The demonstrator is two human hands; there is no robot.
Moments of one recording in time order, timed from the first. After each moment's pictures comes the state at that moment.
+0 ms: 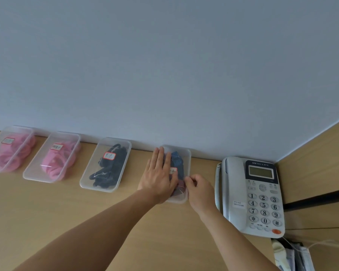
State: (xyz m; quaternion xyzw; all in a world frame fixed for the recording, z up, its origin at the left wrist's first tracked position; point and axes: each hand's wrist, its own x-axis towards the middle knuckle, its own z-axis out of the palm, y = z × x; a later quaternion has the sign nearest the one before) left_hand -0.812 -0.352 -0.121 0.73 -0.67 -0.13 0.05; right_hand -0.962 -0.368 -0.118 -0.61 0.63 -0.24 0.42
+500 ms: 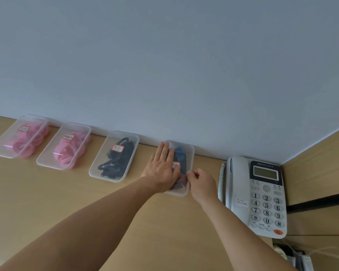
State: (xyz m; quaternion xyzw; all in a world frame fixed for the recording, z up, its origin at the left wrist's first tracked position) left_hand -0.801 -0.358 -0.116 0.73 -0.66 -0.16 0.02; right_hand -0.956 -0.376 -0.108 -0.63 0.64 -0.18 0.41
